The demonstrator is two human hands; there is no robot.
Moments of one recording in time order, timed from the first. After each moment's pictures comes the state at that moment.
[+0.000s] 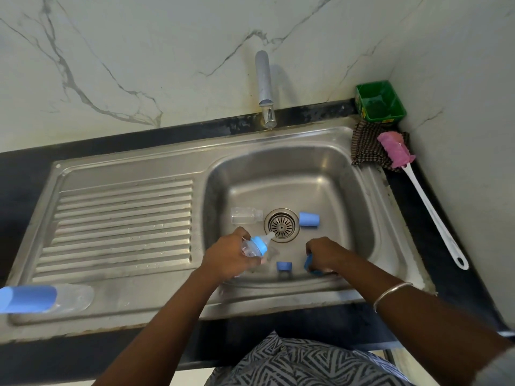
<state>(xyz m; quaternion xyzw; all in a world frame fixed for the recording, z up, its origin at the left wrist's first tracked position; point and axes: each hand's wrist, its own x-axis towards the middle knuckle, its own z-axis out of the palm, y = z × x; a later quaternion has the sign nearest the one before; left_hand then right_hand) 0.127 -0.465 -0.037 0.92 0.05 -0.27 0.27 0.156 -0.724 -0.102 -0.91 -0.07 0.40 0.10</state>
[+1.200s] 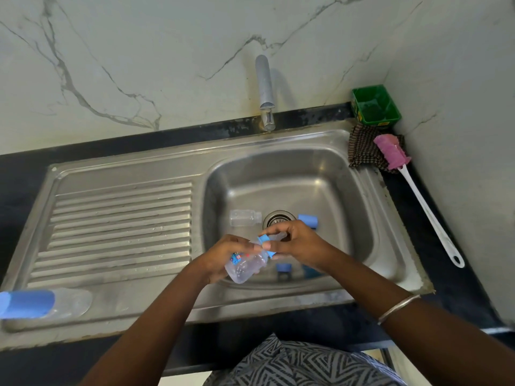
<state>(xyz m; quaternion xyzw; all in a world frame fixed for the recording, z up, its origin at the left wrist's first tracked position) 0.135 -0.455 -0.026 0.61 0.13 -0.42 0.66 0.146 -0.668 -0.036 -0.65 -0.03 0.32 0.69</state>
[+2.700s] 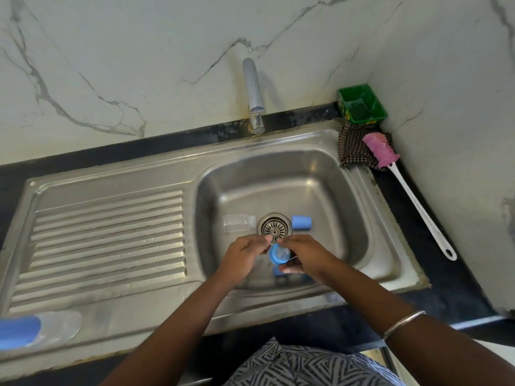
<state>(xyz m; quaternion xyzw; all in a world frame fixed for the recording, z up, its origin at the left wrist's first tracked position) 0.138 -0.499 -0.039 0.76 0.11 -0.27 0.57 0.135 -0.674 -0.037 -0.59 0.28 0.35 0.68</state>
